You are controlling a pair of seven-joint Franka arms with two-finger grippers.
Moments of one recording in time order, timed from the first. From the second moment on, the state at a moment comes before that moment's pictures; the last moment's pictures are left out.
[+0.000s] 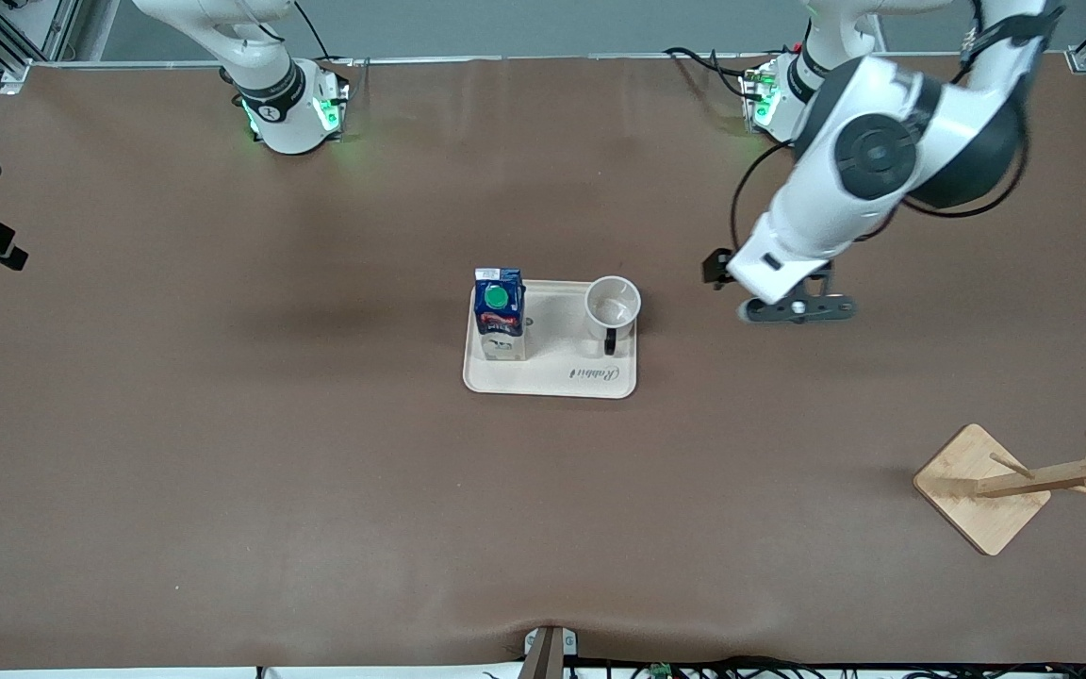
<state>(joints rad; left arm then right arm) -0.08 0.16 -0.42 -1.87 0.00 1.90 -0.53 -0.03 0.01 -0.10 -1.53 0.00 1.55 0.01</state>
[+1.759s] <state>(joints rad) -0.26 0.50 -0.42 -1.96 0.06 2.32 -0.74 -0.04 0.01 -0.10 -1.53 0.00 1.51 0.01</state>
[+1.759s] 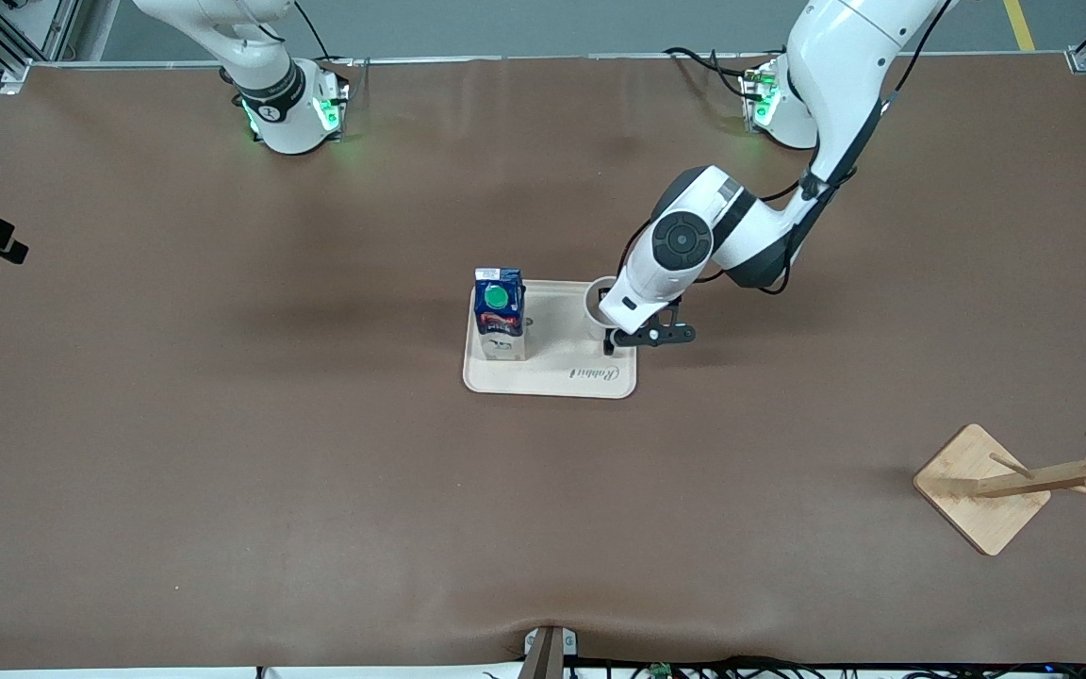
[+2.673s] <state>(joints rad) -0.22 0.43 -0.41 -1.85 0.09 2.29 -0.69 -0.02 0.02 -0.08 -1.53 0.00 1.51 0.01</state>
